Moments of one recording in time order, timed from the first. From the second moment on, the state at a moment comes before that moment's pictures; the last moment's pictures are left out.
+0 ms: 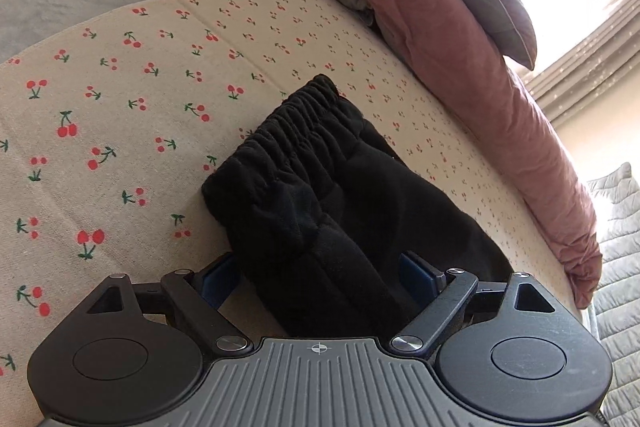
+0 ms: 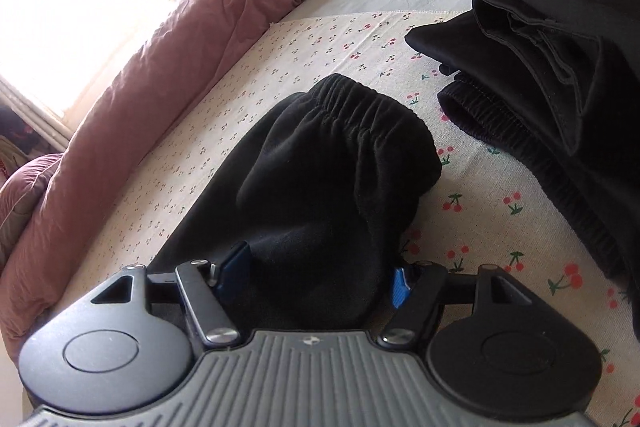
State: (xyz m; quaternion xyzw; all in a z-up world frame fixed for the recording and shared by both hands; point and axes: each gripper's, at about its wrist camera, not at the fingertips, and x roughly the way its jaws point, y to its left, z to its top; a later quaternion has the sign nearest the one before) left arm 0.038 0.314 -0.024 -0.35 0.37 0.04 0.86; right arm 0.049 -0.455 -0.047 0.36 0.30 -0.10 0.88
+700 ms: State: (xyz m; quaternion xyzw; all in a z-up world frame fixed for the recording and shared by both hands) left arm 0.043 0.316 0.080 -0.40 0.23 0.10 0.88; right arm 0.066 -0.454 0.018 0.39 0.24 -0.05 0.89
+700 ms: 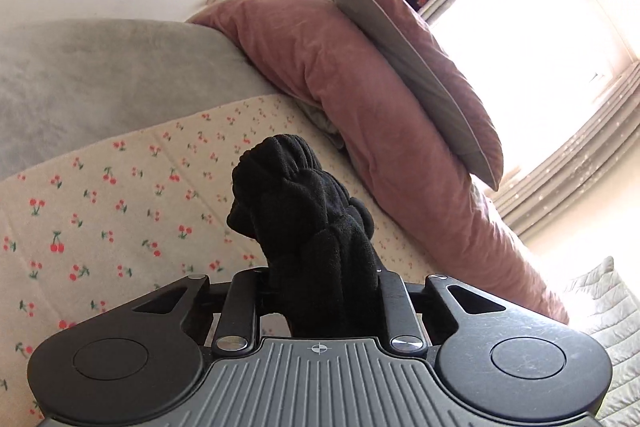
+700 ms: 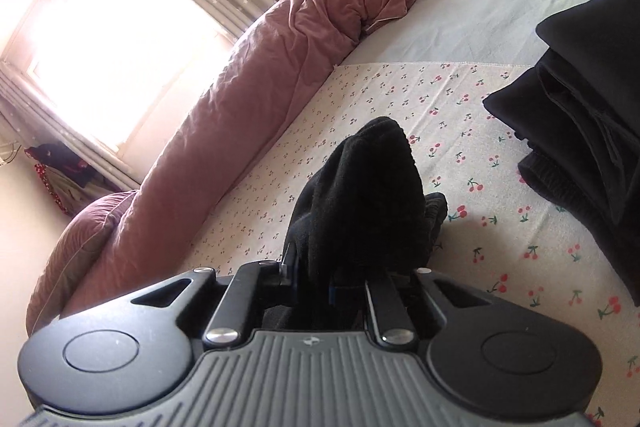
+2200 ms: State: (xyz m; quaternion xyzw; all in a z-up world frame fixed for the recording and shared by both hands) left arm 0.182 0.164 0.054 -0.15 0.35 -0.05 0.92; right arm 0.111 -0.482 -0.026 0.21 0.34 -0.06 0.91
